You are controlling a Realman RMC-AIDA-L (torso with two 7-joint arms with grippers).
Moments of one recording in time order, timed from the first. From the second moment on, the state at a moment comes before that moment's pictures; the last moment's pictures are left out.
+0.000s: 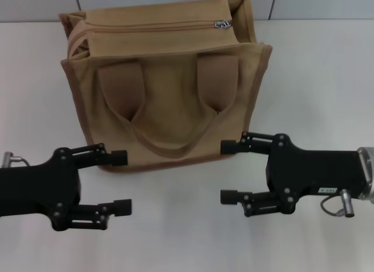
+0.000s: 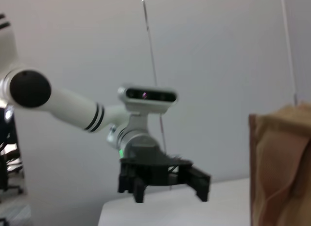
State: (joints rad) left arm -0.35 -1.97 0.87 0.59 1.77 1.93 -1.16; right arm 0.51 2.08 -0.85 -0.42 -1.82 -1.79 0.97
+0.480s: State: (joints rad) left arm -0.40 -1.99 0.87 0.58 1.83 1.88 -1.15; right arm 0.52 2.08 -0.87 -0.39 -1.83 -1.74 0.94
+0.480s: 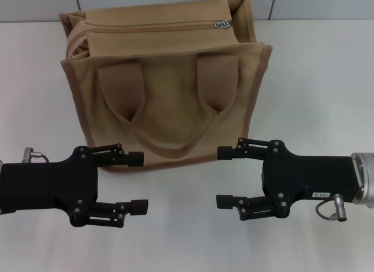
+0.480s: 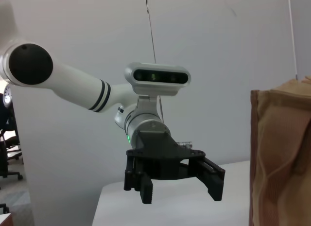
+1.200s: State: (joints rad) left arm -0.43 -1.99 0.88 0.58 1.83 1.85 -1.15; right arm 0.52 2.08 -0.87 -0.39 -1.83 -1.74 0.94
